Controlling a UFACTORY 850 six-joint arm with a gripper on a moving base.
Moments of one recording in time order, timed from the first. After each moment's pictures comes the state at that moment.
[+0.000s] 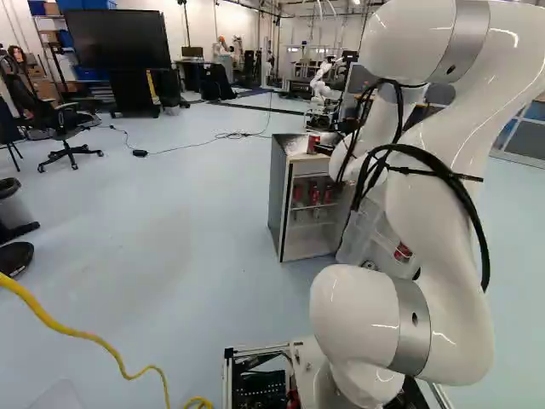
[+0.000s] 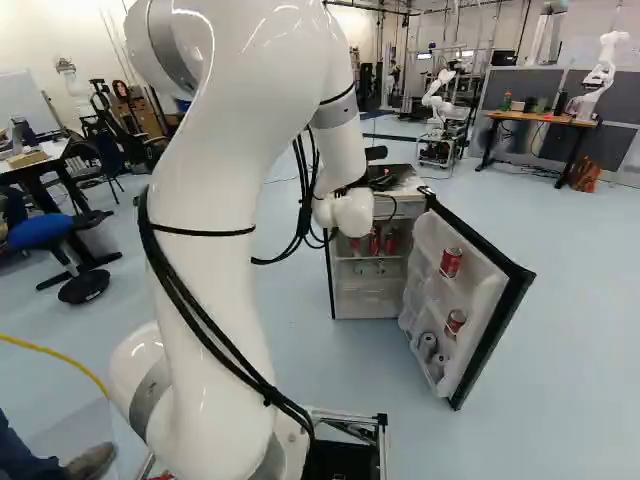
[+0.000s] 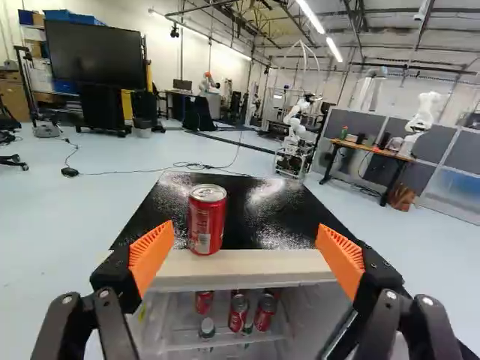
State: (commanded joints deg) arm -24.7 -25.0 -48.1 -21.8 64.6 0.0
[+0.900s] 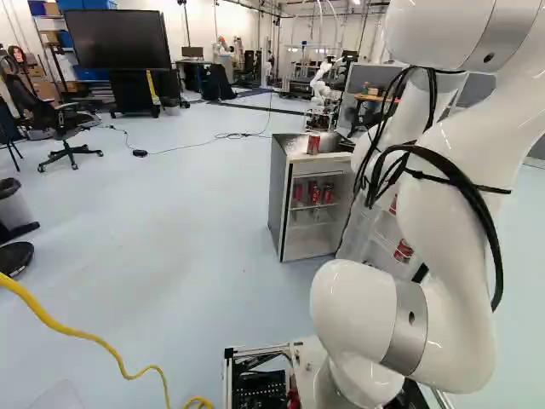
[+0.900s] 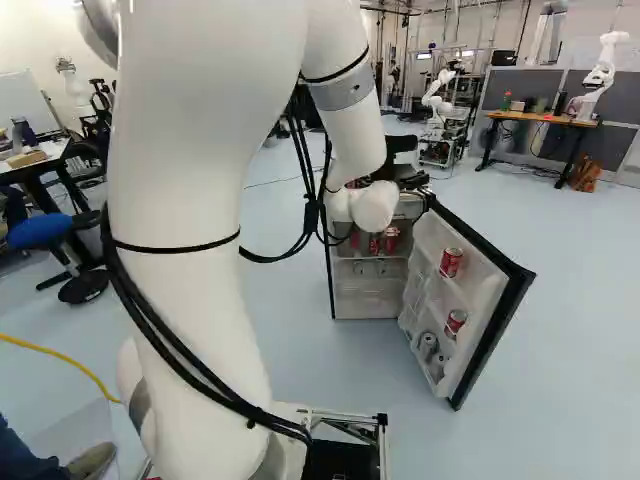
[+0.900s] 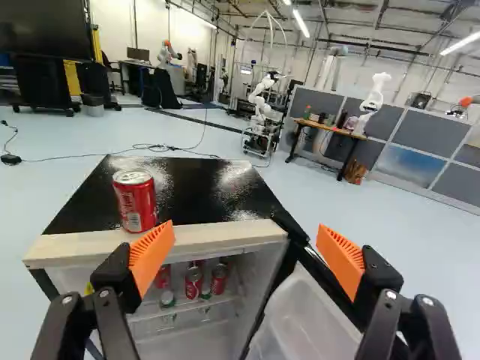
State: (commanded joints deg) arm -32.8 -17.5 -45.5 -21.8 55.2 0.0
